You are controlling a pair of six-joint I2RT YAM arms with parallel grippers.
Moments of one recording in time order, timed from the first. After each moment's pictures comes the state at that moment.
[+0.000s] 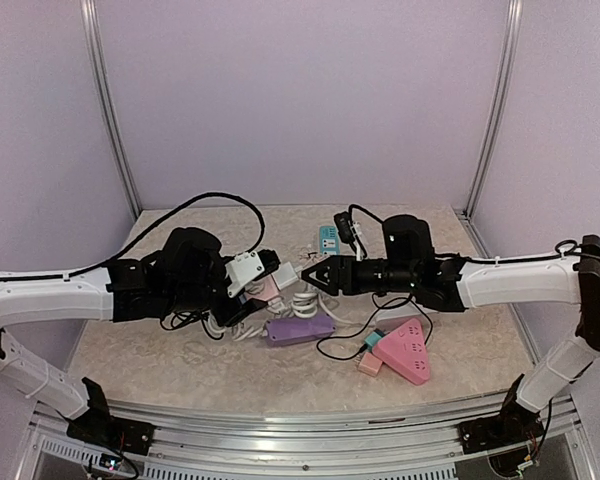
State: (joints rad) left arm -0.95 1.31 0.90 -0.20 -0.15 0.38; right arm 0.84 1.53 0.91 0.31 -0.34 0.60
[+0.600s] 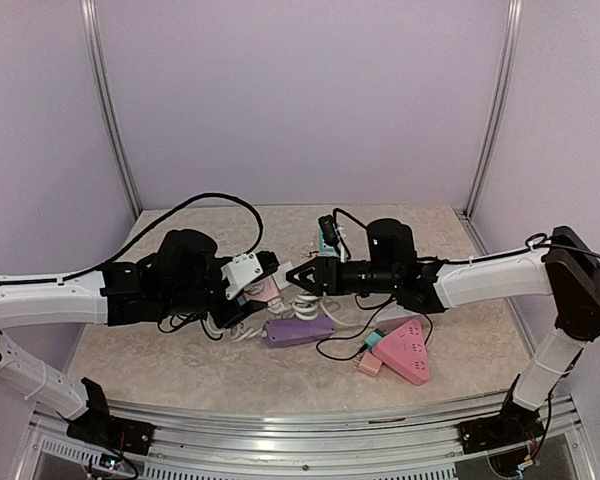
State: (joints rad) left arm -0.97 1.27 0.88 -0.18 -0.17 0.39; right arm 0.86 1.68 0.95 0.46 -0.41 0.66
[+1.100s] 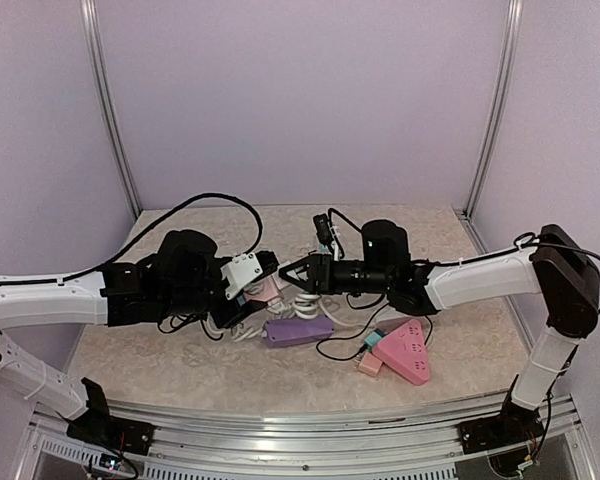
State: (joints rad) left arm -0.97 1.27 0.87 -0.17 -0.17 0.39; right arm 0.87 1.74 0.98 0.57 -0.43 0.75
